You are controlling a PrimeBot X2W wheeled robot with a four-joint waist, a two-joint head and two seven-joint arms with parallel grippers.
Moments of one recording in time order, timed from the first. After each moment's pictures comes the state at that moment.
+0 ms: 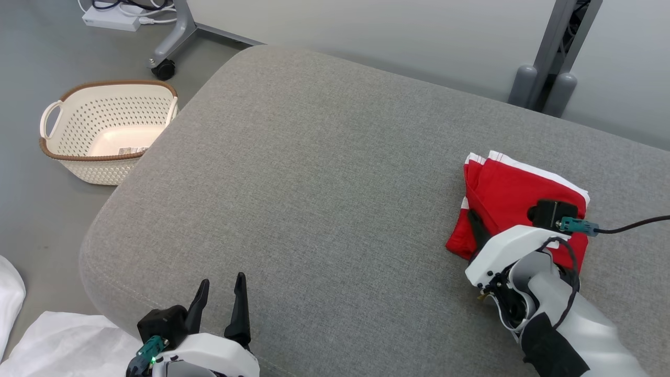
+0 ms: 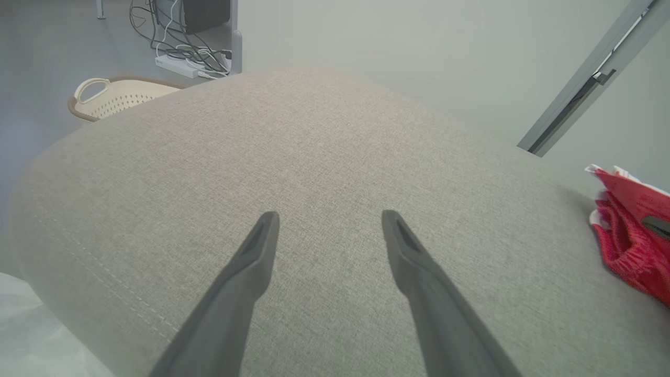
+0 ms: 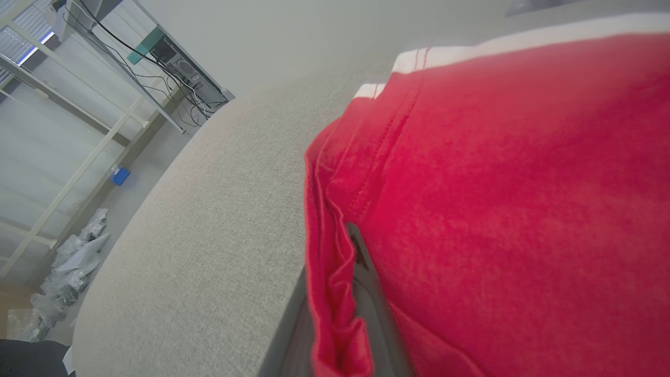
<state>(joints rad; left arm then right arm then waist) -0.11 0.05 -0.26 0.45 -0.52 0.09 -0.26 -0.70 -0.05 0.57 1.13 0.96 0.13 -0.21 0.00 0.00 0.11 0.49</state>
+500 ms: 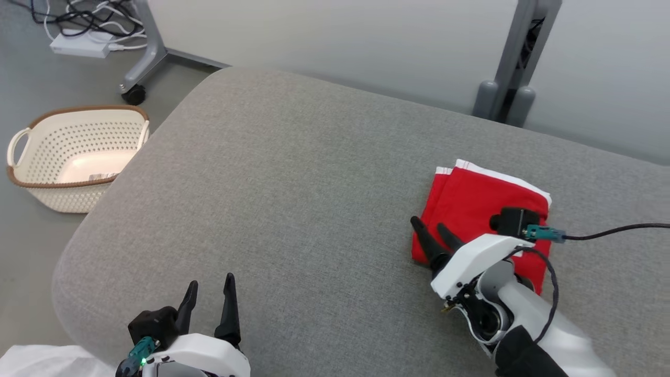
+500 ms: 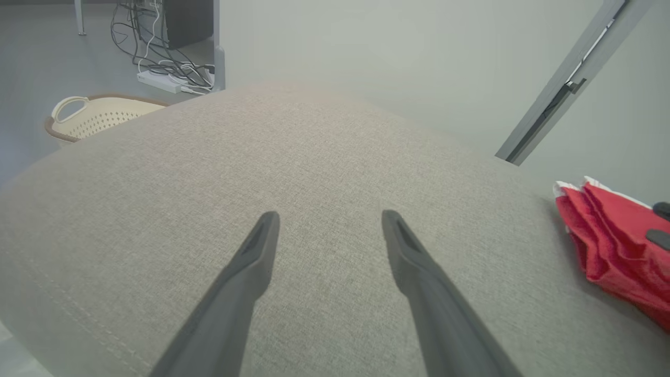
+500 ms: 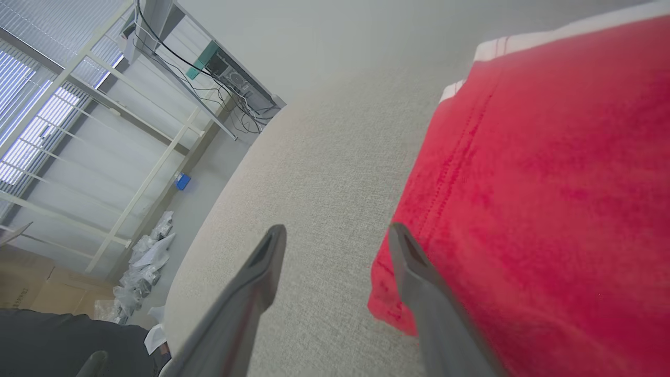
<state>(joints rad) -0.11 0.05 -0.22 0.47 -0.49 0.10 -0.26 -0.65 -0.05 0.68 0.96 1.12 0.13 -0.14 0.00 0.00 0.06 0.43</state>
